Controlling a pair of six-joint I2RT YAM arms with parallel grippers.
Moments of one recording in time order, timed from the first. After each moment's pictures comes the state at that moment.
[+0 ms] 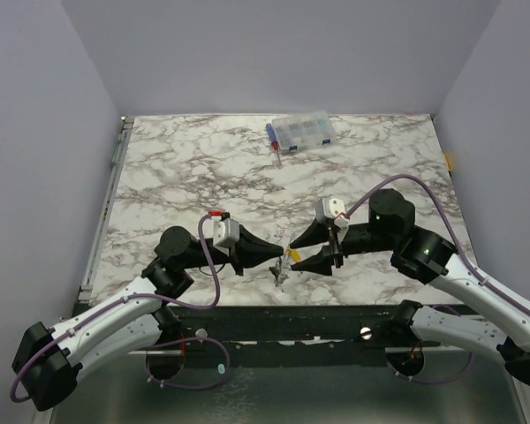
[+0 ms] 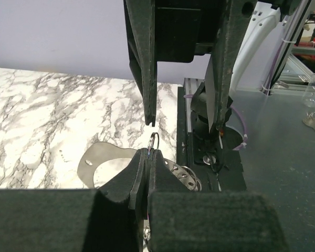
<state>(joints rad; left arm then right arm) -0.79 0.77 0.44 0.57 0.70 -0.19 0.86 0.89 0.92 -0.26 -0.74 -0.15</state>
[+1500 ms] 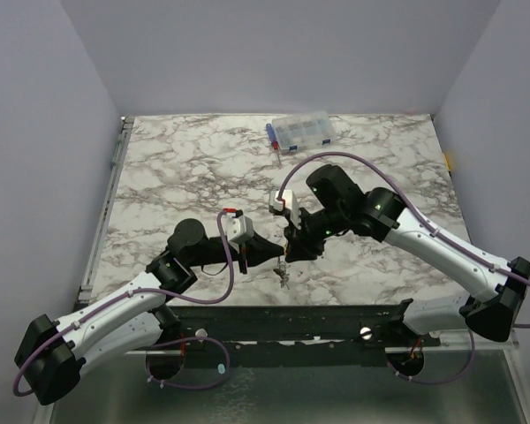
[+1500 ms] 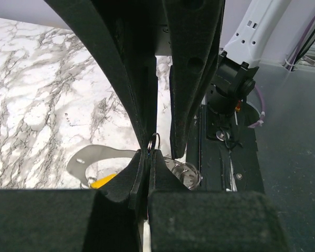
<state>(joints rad) -0.79 0.84 0.47 0.40 0.65 -0.10 0.90 1.31 1.32 -0.86 -0.56 -0.29</state>
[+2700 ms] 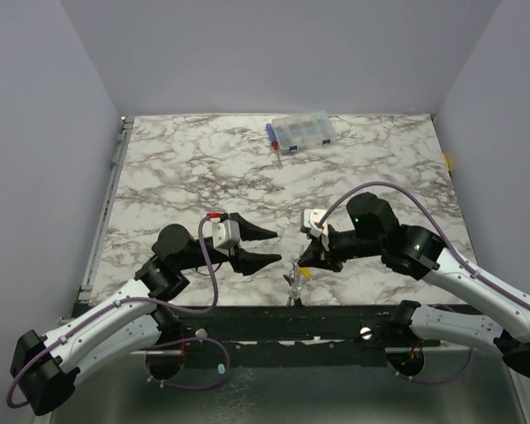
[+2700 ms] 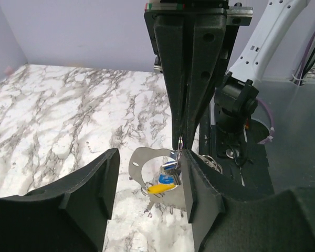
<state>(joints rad) -0.79 0.73 0.48 0.40 0.63 -0.06 0.91 0.97 0.99 -0.60 -0.51 -0.32</state>
